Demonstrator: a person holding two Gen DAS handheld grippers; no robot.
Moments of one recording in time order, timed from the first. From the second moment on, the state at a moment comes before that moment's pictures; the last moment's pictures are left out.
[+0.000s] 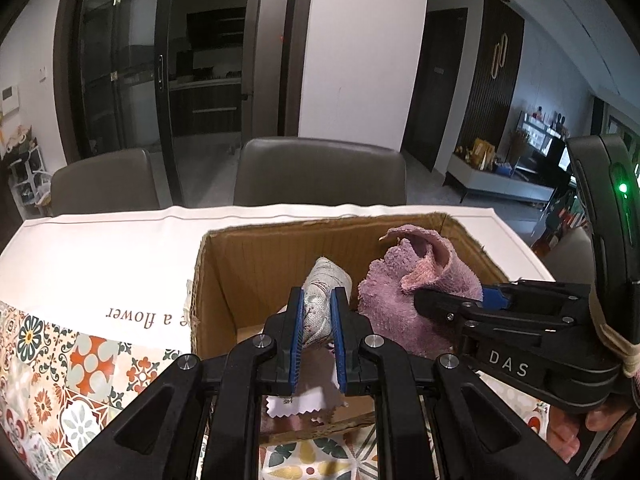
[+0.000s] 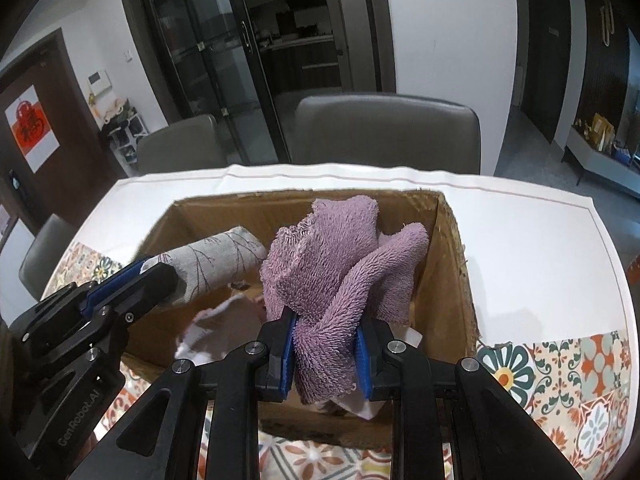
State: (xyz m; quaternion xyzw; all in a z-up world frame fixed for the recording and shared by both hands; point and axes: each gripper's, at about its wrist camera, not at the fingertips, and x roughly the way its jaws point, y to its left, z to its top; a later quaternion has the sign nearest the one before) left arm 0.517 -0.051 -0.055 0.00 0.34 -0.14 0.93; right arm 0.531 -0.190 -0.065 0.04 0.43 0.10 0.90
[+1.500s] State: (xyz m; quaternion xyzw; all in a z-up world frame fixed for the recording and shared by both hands) left arm 0.344 0.003 0.019 0.02 0.26 -0.09 0.96; right arm 0.337 -0.169 0.009 0.05 0.35 0.02 0.94
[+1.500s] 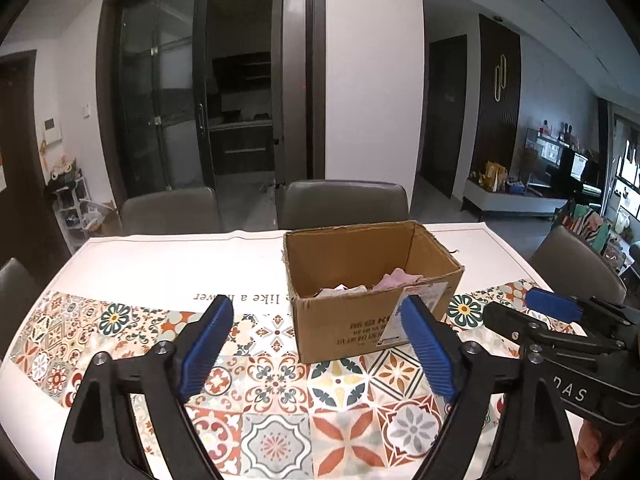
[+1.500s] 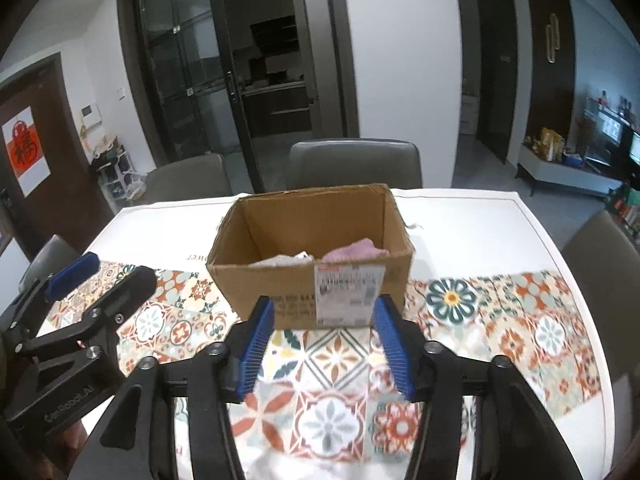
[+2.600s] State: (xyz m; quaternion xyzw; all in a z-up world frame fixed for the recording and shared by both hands) left arm 0.132 -0.018 0.033 0.03 0.24 -0.06 0.97; right arm 0.122 -0.203 0.037 0.06 0.30 -0.01 0.95
